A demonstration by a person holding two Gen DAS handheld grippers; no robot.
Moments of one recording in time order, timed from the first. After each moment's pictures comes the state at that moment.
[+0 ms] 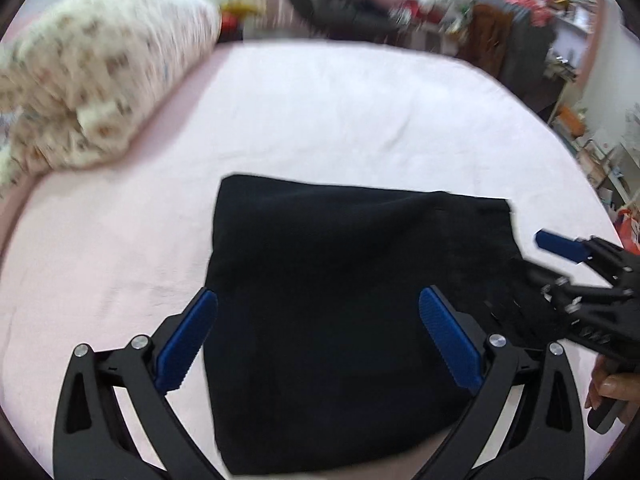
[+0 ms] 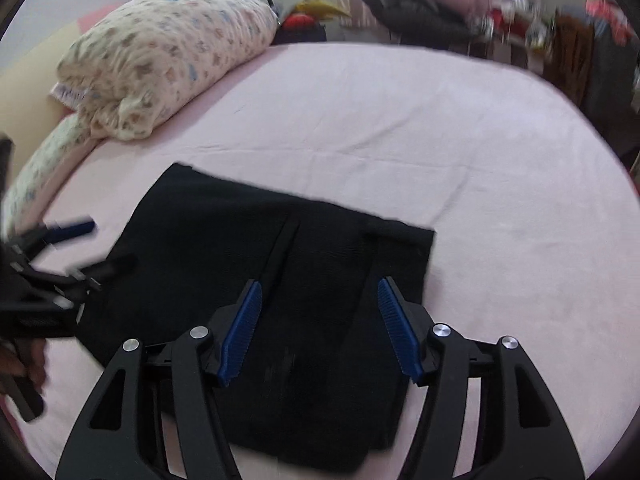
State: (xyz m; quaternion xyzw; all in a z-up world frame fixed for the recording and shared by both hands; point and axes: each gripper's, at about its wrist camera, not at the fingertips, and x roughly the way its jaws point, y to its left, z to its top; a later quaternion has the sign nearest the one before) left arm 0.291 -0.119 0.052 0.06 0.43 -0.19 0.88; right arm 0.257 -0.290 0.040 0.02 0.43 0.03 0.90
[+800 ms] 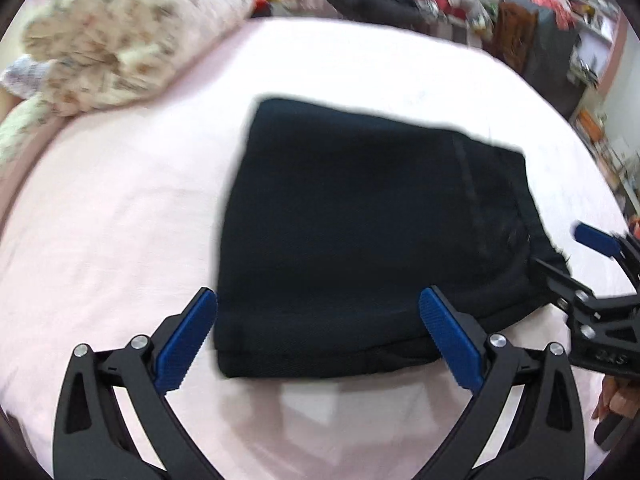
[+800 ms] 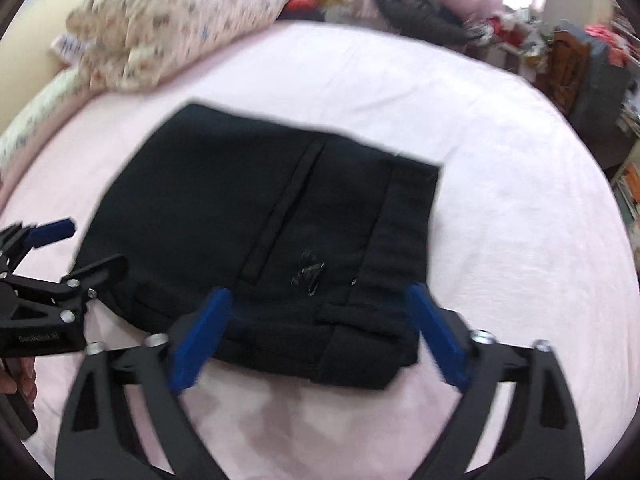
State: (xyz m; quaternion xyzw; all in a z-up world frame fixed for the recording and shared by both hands) left arm 0.249 -0.086 0.022 0.03 0.47 -0.13 0.87; right arm 0.217 -0.257 0.038 0.00 0.44 -0.01 0.90
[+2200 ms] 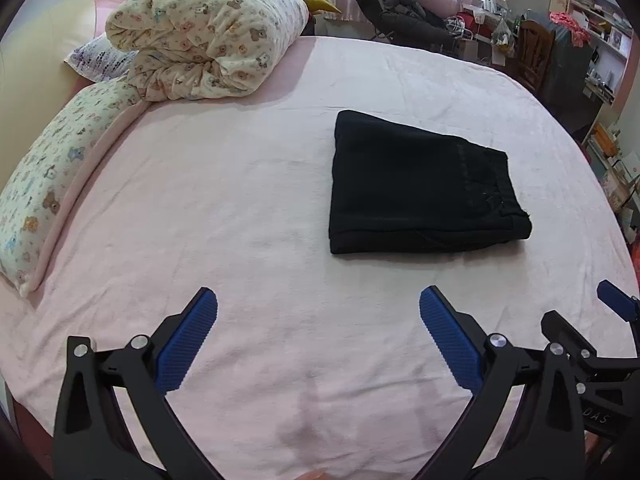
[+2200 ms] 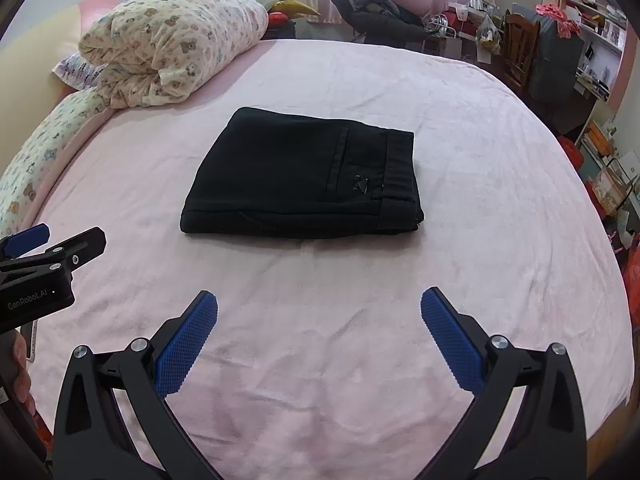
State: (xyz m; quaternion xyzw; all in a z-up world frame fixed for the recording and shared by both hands) left arm 0.123 0.001 0.108 0.03 0.47 -0.08 0.88; right arm 0.084 -0.171 0.098 0.03 0.45 -0.06 0.89
